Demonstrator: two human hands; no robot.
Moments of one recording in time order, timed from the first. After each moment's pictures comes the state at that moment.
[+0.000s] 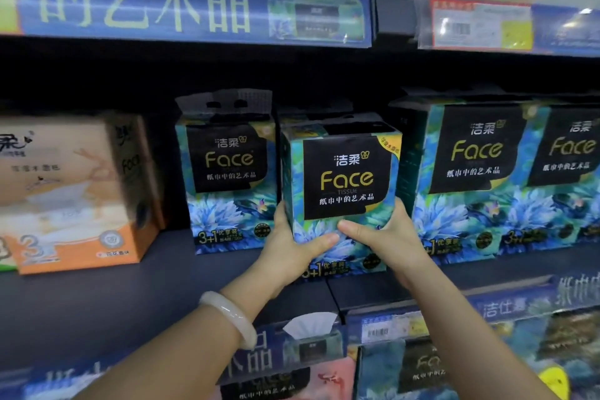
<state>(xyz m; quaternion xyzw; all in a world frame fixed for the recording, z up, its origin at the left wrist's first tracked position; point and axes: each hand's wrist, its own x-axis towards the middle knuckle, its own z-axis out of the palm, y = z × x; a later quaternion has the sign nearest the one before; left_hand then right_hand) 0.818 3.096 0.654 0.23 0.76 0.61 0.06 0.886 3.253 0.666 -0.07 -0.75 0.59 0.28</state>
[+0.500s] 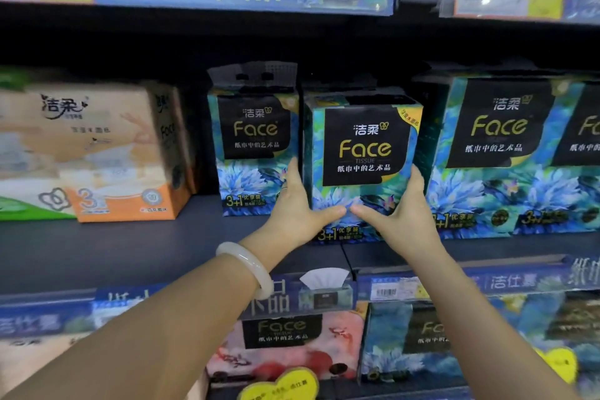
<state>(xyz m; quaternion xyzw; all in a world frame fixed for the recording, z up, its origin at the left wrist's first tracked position) 0.845 3.074 0.678 0.24 0.83 0.50 0.00 0.911 3.232 0.666 -0.11 -0.84 0.43 0.32</state>
